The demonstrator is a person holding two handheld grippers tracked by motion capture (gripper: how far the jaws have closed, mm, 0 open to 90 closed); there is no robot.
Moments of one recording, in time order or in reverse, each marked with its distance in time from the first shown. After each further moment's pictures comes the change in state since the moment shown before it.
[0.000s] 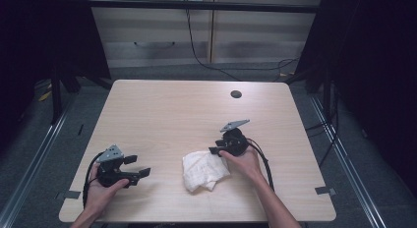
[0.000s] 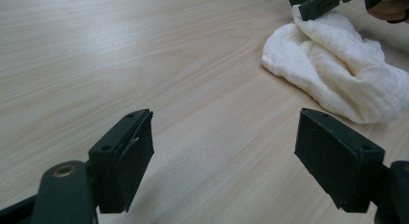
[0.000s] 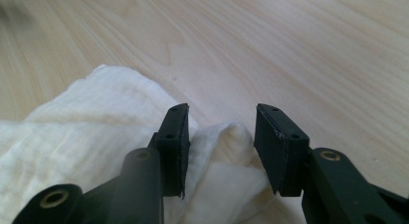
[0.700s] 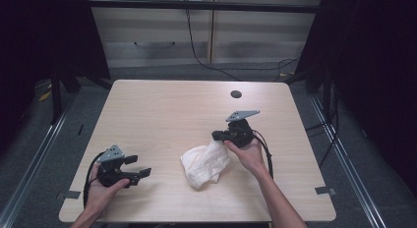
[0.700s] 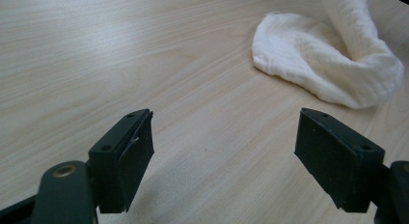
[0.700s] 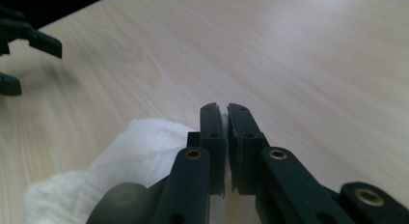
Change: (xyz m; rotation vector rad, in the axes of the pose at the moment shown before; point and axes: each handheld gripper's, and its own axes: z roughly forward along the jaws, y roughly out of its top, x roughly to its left) left arm 0.000 0.001 0.001 0.003 -0.005 0.000; right arm 0.005 0.032 -0.042 -0.157 0.012 -0.025
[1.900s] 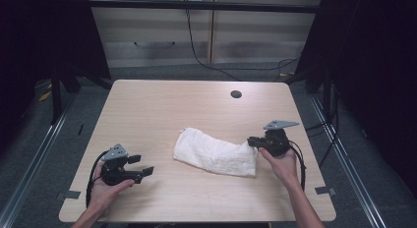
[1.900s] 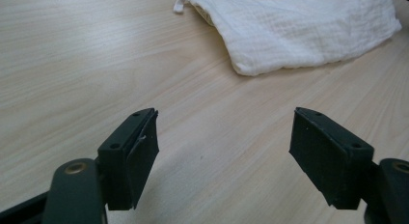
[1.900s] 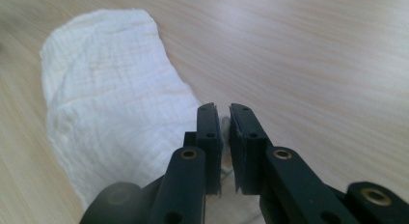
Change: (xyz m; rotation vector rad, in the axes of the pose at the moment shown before) left arm -0.003 0.005 0.008 0.009 0.001 -0.006; right arm -0.046 -0.066 -0.068 0.025 -0.185 0.106
